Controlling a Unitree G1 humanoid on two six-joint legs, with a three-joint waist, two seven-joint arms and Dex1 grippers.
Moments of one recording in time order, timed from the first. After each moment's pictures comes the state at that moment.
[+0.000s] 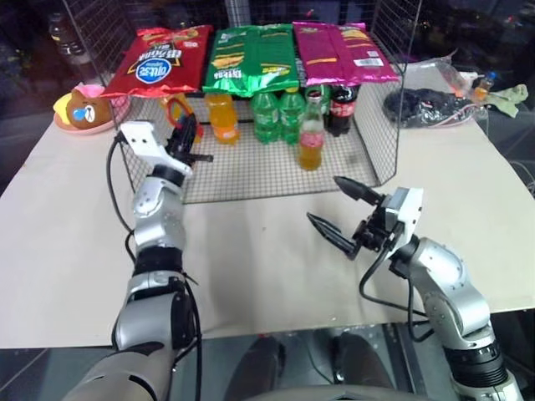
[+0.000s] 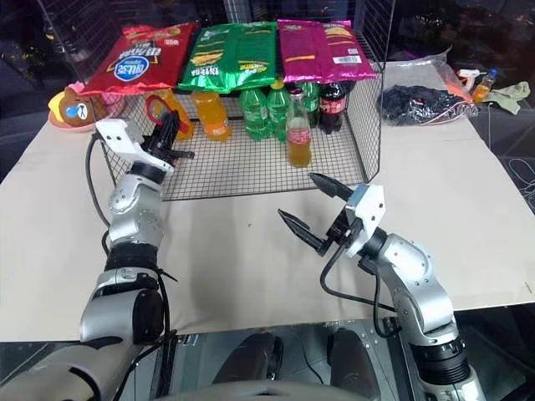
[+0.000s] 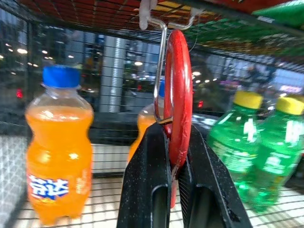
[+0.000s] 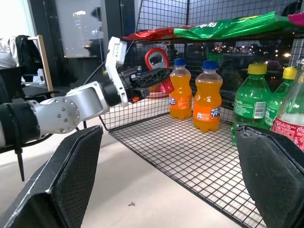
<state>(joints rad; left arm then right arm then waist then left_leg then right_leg) -0.68 0.35 0.33 0.61 -0.46 -0.20 -0.55 -0.12 -0.29 0.12 -0.42 0.43 0.14 0.70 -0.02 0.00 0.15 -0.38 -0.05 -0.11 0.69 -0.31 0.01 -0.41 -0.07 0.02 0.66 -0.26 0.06</state>
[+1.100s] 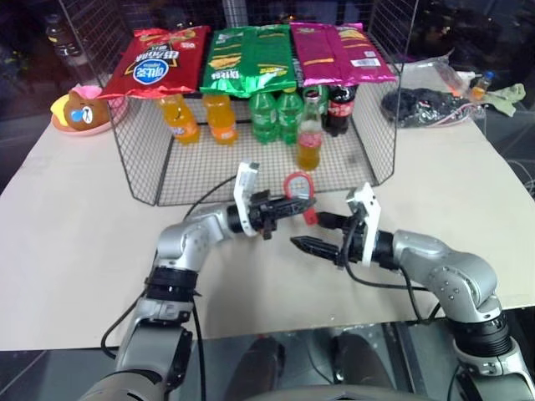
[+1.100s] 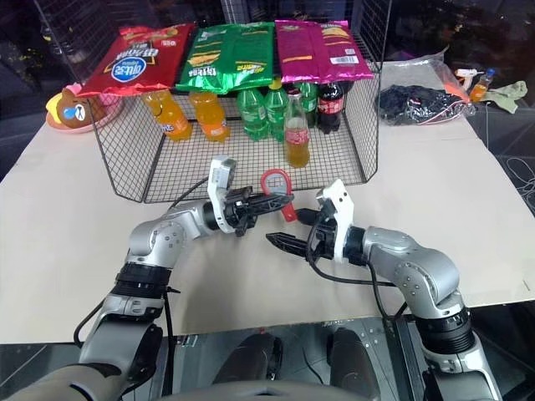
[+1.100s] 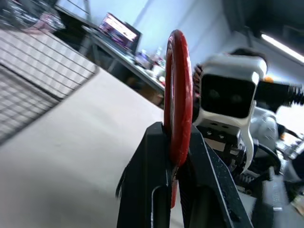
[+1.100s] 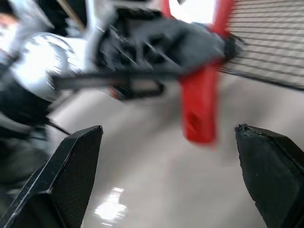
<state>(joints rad) -0.54 0.36 -0.04 0.17 -0.73 0.68 -1.17 -0.32 -0.33 0.09 -0.43 0.80 0.97 0.58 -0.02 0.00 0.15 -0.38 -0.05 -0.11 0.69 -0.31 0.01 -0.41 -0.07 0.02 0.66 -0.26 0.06</state>
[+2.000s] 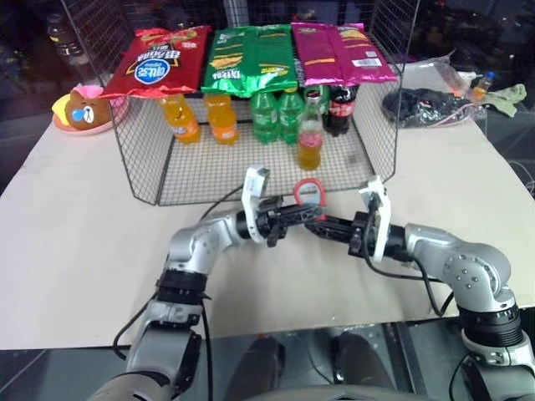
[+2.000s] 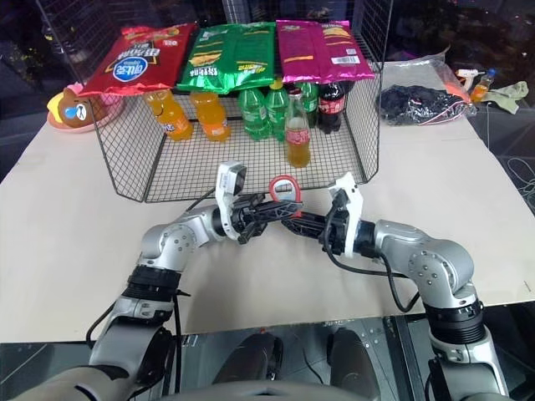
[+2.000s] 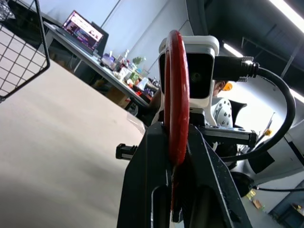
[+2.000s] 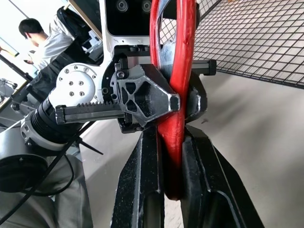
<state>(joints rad) -0.53 0.29 -0.03 0.17 -0.77 0.73 -1.20 -0.35 -0.39 0.04 -0.40 0.89 1.03 0.59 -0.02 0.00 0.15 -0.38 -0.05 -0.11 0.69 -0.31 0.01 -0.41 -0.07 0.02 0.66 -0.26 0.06</state>
